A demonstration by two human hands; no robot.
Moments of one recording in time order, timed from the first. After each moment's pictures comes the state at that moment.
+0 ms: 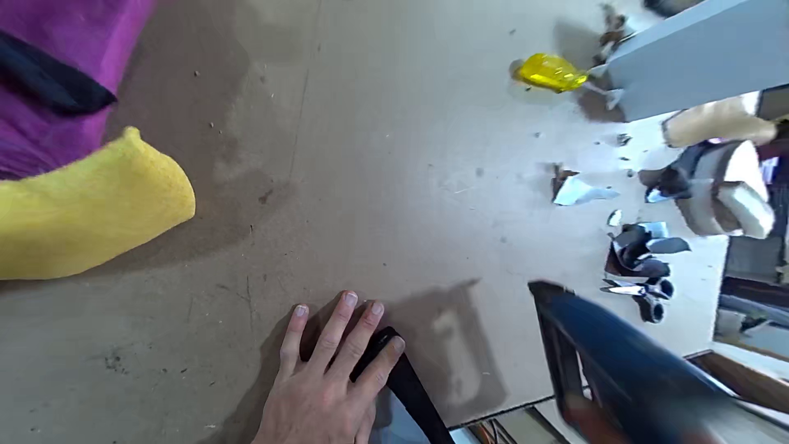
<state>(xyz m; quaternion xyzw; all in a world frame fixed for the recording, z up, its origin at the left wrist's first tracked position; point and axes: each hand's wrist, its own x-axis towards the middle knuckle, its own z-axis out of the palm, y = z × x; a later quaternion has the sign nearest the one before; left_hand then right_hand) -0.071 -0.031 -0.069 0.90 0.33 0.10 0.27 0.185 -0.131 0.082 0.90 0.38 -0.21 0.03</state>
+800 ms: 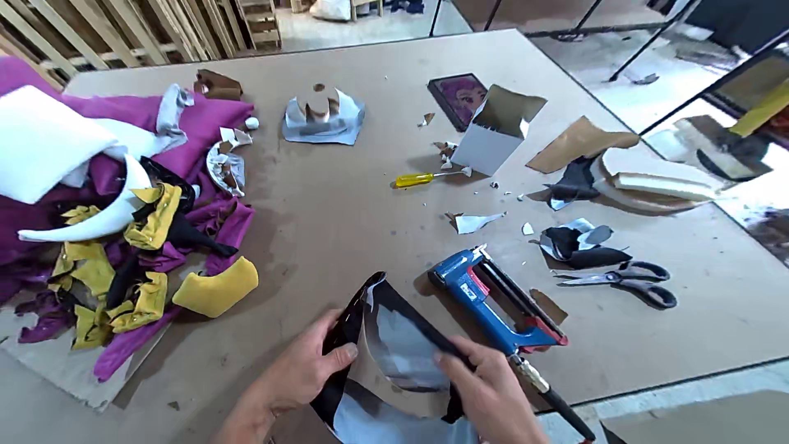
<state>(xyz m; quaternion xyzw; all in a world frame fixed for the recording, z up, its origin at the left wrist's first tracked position) -0.053 0.022 0.022 0.60 0.34 0.05 0.72 0.166 -0.150 0.037 0.73 0.34 -0.36 -0.47</state>
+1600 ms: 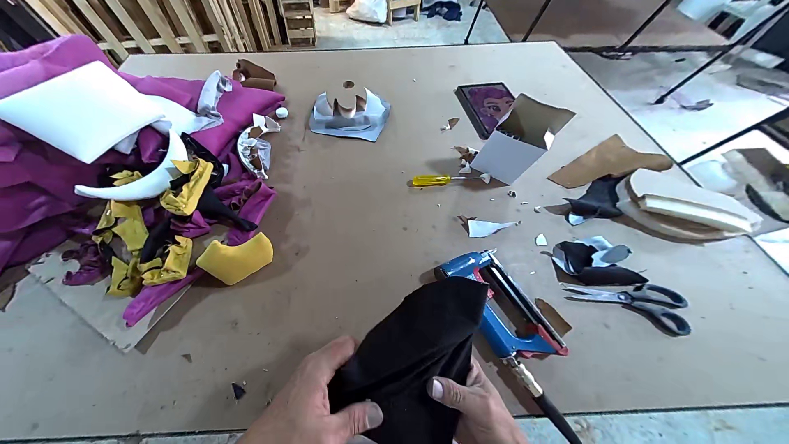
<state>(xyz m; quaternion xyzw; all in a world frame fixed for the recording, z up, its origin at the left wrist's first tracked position) -0.076 -0.055 0.048 0.72 0.26 0.20 0.61 0.154 -0.174 0.012 0.38 0.23 -0.60 -0.66</state>
